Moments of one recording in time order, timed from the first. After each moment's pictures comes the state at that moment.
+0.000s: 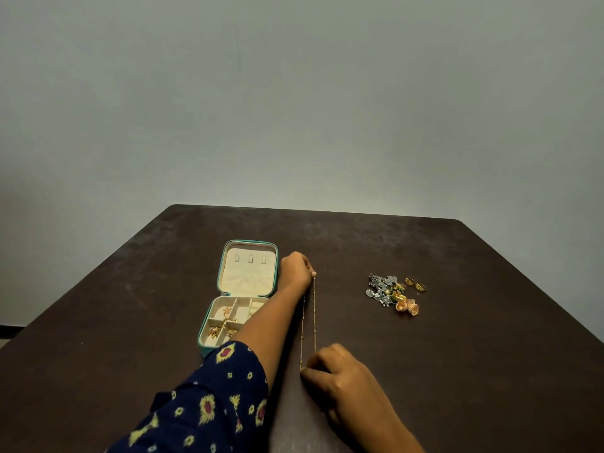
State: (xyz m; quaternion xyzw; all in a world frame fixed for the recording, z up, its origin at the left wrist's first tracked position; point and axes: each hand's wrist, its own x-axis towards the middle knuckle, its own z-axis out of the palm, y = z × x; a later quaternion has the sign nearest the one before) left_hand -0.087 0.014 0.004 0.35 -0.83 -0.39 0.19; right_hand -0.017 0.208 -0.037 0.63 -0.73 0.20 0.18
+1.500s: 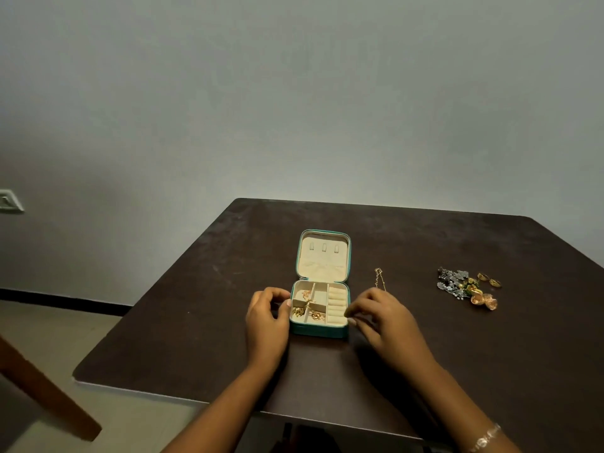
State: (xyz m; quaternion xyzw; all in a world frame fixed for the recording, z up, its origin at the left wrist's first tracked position) left_hand 0.124 -0.008 -0.025 0.35 -0.74 -0.40 0.42; right_hand 0.010 0.146 0.013 0.53 -0.79 0.31 0.07
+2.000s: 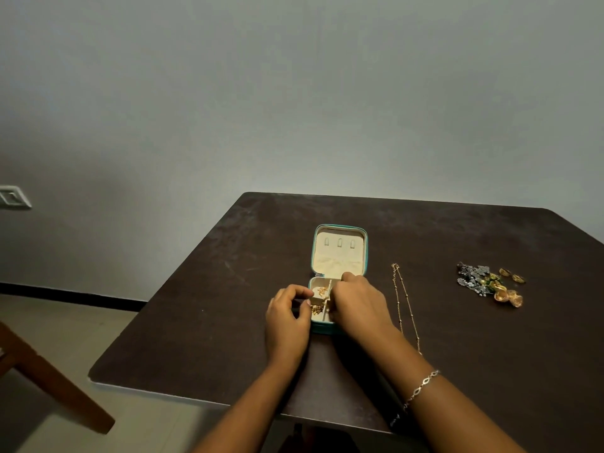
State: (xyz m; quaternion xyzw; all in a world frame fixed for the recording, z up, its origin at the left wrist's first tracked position) left_hand 0.118 -0.013 -0.033 0.32 -0.74 -0.41 0.41; right_hand 0.037 0.067 0.026 0.46 -0.88 0.07 0.06
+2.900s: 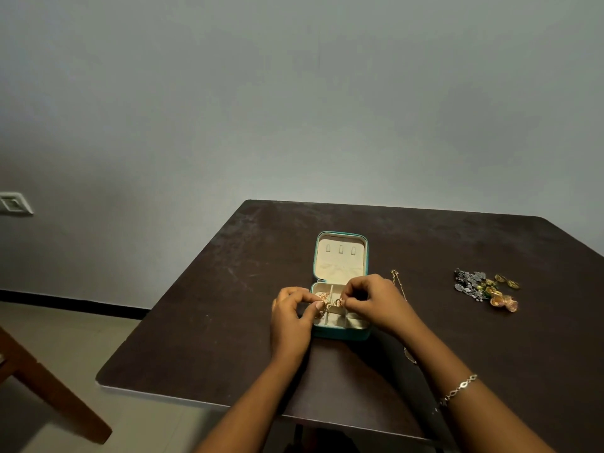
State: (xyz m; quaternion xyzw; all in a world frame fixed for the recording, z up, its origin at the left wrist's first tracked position) left_hand 0.118 -0.017 -0.021 0.28 -0.74 -0.45 0.42; right_hand 0.017 0.088 0.045 0.44 -0.83 0.32 -0.11
